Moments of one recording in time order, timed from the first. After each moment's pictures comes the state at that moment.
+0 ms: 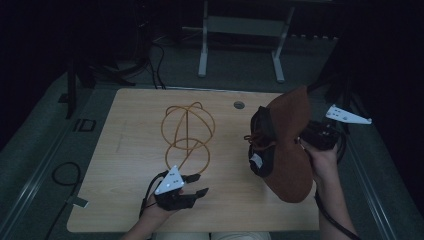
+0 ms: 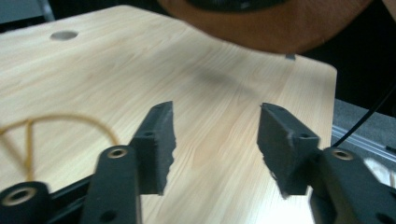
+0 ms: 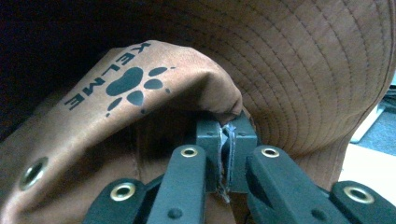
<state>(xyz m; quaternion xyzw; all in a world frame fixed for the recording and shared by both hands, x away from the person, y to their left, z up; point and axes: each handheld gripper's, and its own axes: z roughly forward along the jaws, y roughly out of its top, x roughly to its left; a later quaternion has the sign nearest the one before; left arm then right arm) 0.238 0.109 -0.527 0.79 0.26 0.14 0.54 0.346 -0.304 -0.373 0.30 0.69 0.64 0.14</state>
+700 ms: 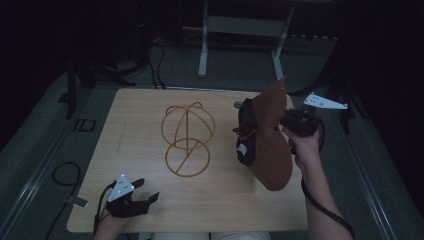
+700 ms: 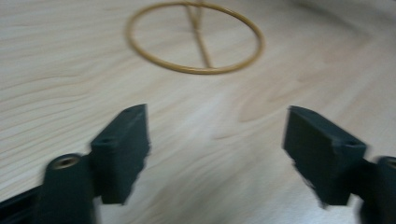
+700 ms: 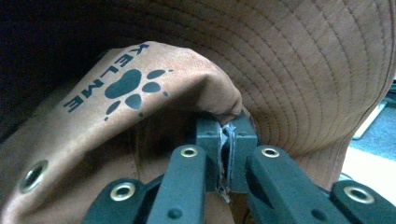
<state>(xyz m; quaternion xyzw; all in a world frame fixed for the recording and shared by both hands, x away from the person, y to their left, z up) 0.222 0.232 -0.576 0.75 0.42 0.21 0.47 0.382 -0.264 -0.371 0.30 0.71 0.62 0.14</state>
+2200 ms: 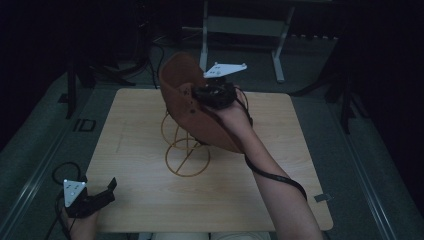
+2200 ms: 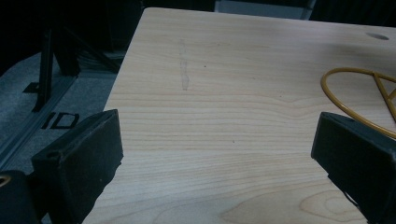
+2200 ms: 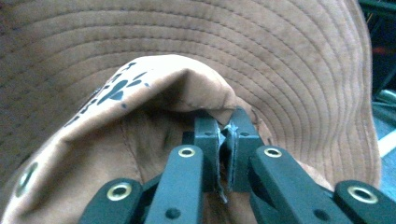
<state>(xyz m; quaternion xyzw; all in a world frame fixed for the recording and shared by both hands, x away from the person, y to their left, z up) 0.202 0.303 -0.576 0.57 0.59 0.36 0.44 0.413 -0.054 -0.330 0.20 0.82 0.52 0.17</state>
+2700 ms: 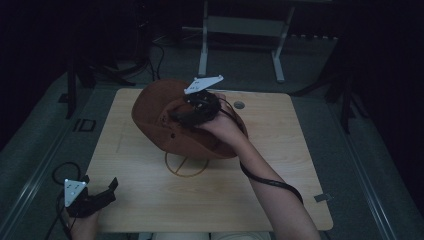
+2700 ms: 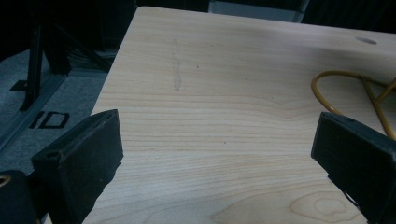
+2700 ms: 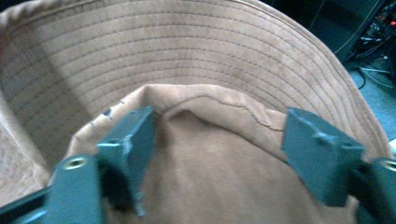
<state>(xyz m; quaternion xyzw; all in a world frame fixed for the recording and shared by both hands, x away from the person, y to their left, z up) 0.203 0.302 -0.577 0.57 0.59 0.35 0.45 0.401 -0.023 -0.357 0.16 0.85 0.48 0.15</state>
